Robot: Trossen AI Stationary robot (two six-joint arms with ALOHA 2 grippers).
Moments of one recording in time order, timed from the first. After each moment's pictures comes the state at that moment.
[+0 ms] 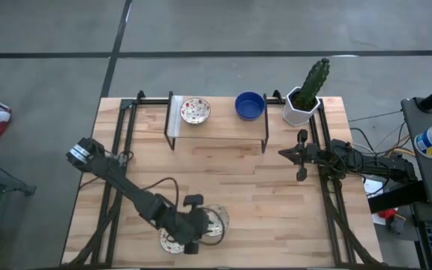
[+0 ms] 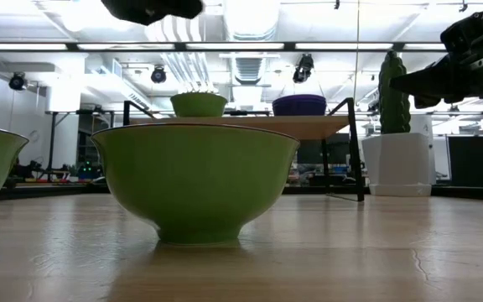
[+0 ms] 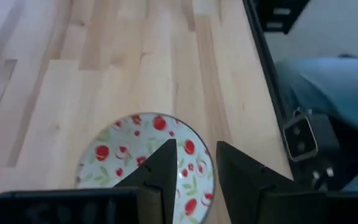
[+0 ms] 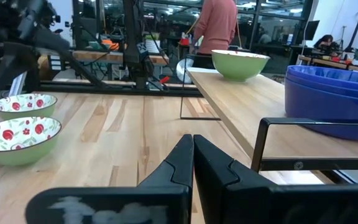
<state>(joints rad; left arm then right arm) -0.63 1.70 1.24 -0.27 -0.36 -0.46 -0.12 0.03 0.01 0.01 0.00 -0.05</state>
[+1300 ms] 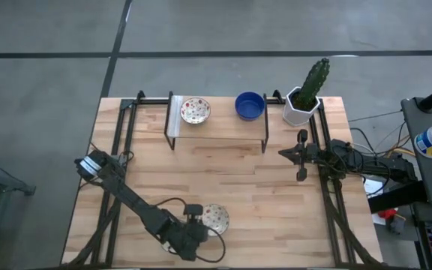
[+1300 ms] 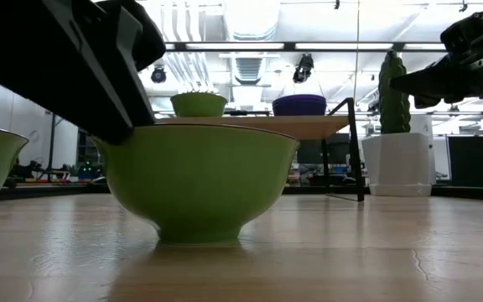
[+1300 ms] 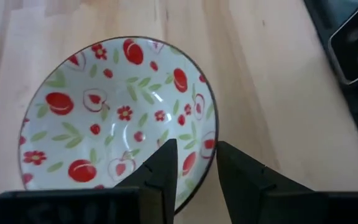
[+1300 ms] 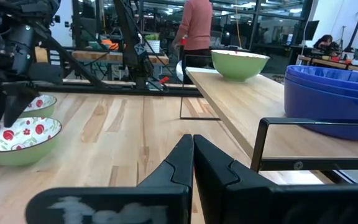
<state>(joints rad) -0.69 1.87 1.24 -0.30 -0.42 -0.42 -0.12 0.03 0.01 0.01 0.00 -0.05</state>
